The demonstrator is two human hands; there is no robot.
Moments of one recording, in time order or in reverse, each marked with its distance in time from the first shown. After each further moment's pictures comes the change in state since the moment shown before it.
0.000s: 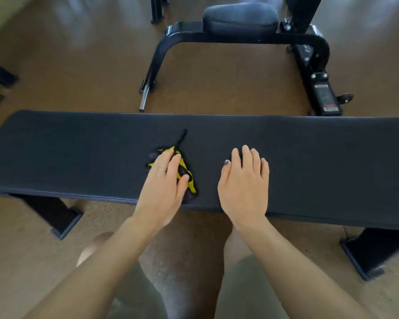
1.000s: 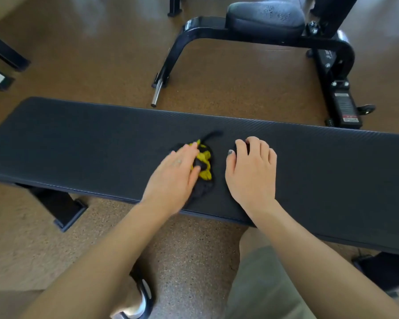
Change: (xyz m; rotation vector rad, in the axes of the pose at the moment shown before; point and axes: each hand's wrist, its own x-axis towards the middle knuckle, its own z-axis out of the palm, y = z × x) left_hand 0.030 -0.030 -0.007 -0.015 -0.003 0.082; right_hand 0.044 -0.026 0.016 0.005 0.085 -0.163
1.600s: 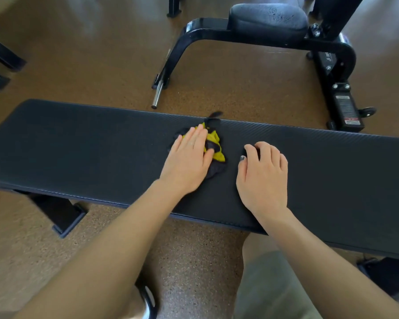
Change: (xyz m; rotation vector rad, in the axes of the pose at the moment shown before) left_hand 0.053 -0.002 0.002 0.004 -0.065 -0.051; right_hand -0.001 0.000 0.002 -0.028 -0.015 0.006
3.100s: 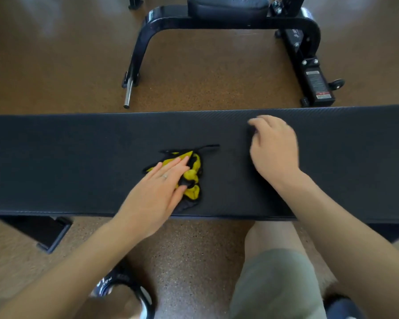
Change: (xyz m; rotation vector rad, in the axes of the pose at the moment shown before) left_hand -0.072 0.001 -0.005 0.002 -0.066 0.337; right_hand 0.030 0.084 -0.020 0.227 -0.010 0.090
